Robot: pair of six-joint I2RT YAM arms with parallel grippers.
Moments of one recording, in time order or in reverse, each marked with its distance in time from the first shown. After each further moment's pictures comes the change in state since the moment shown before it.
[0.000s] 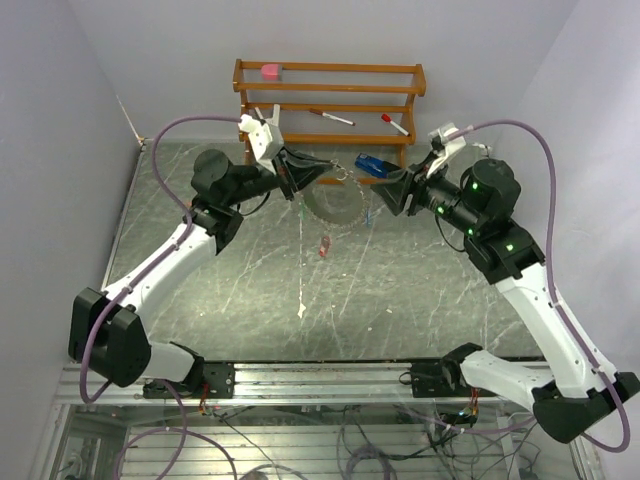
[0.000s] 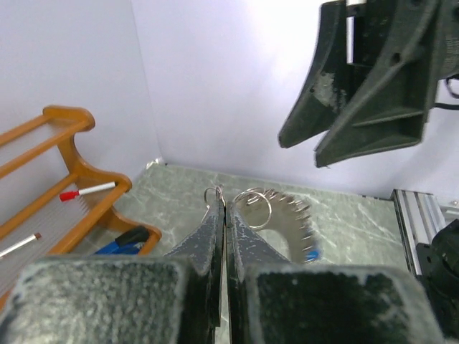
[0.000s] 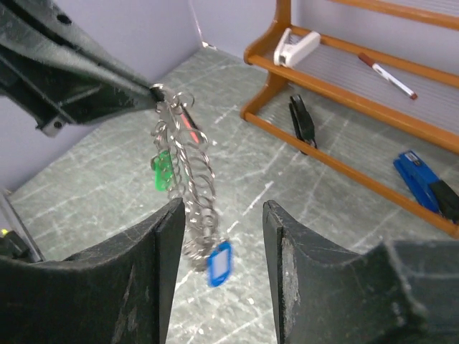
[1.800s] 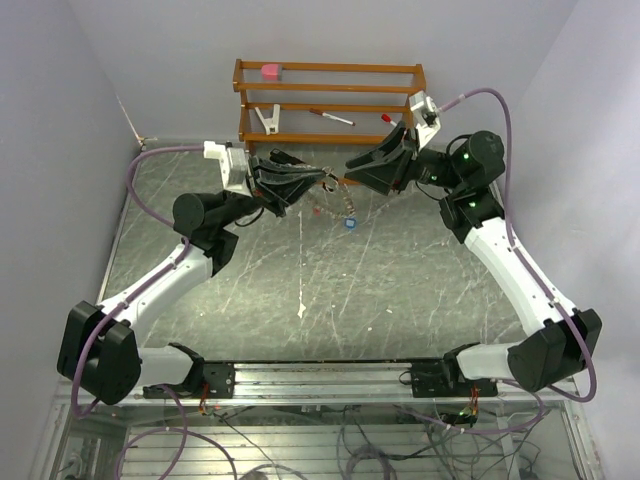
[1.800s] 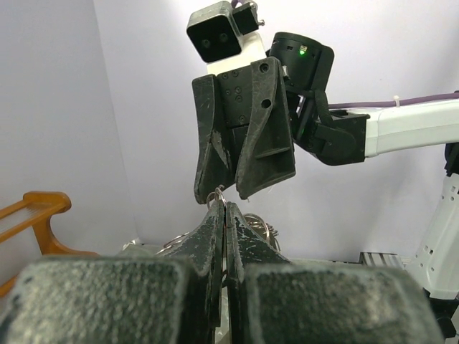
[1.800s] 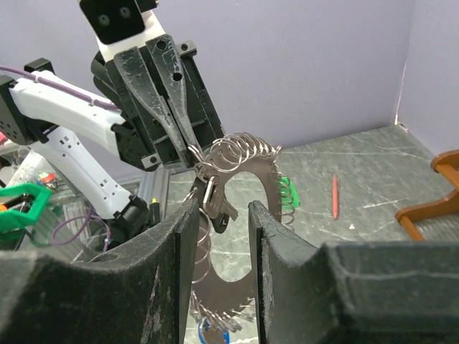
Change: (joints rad) left arm -0.022 -0.104 -0.229 0.565 -0.039 -0.282; right arm -0.123 0.302 0.056 0.699 -0.785 0.369
